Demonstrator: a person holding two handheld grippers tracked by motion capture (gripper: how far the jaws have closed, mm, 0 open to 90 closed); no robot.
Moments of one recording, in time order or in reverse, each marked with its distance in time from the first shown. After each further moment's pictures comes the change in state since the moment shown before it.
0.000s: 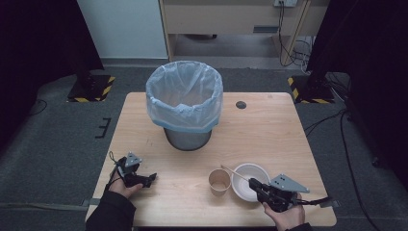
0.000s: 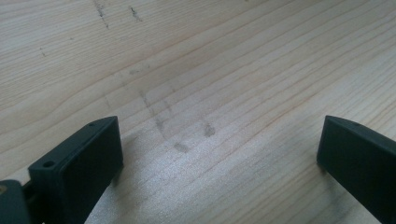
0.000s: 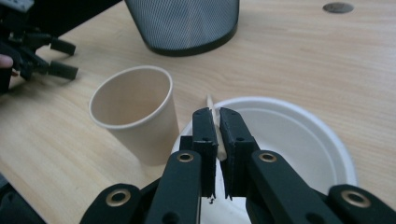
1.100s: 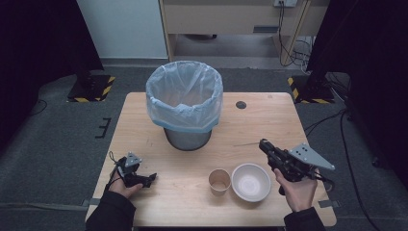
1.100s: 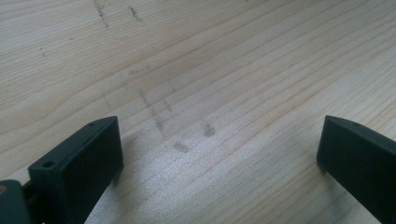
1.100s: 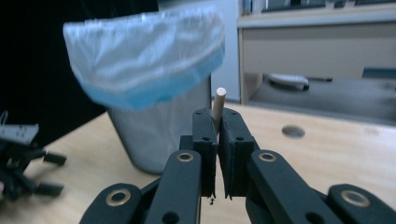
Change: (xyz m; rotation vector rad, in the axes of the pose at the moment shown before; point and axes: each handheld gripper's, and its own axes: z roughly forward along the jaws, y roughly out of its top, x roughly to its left) left arm 0.000 0.000 0.000 0.000 0.000 0.000; right arm -0.024 0.090 -0.017 -0.345 -0.032 -0.022
